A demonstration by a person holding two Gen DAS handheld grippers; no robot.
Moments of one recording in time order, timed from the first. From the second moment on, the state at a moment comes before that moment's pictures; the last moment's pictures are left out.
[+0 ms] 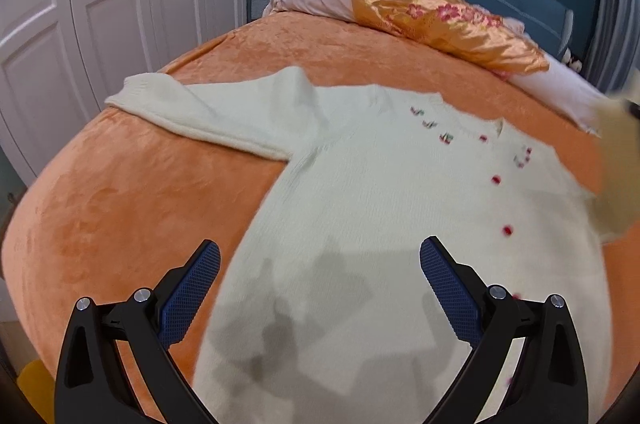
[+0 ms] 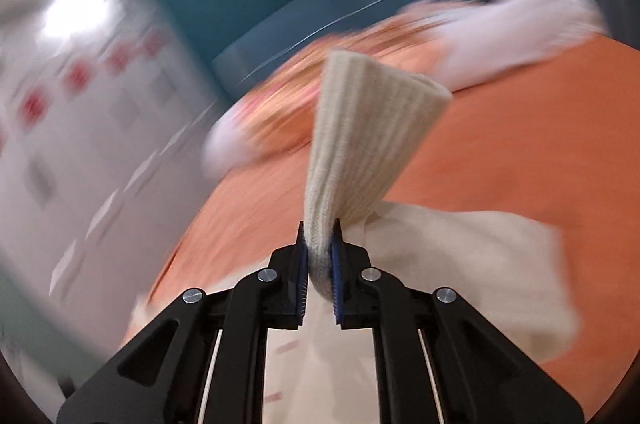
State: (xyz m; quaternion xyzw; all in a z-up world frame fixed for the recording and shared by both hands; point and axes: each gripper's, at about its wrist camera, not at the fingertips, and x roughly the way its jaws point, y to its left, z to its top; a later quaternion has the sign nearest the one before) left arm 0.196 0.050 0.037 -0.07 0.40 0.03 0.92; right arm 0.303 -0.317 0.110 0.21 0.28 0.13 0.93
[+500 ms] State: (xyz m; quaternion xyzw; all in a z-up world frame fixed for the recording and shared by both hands) left arm 0.300 0.040 -0.005 -0.20 0.47 -0.08 0.86; right arm 0.244 -0.255 0.015 0.21 0.37 0.10 0.90
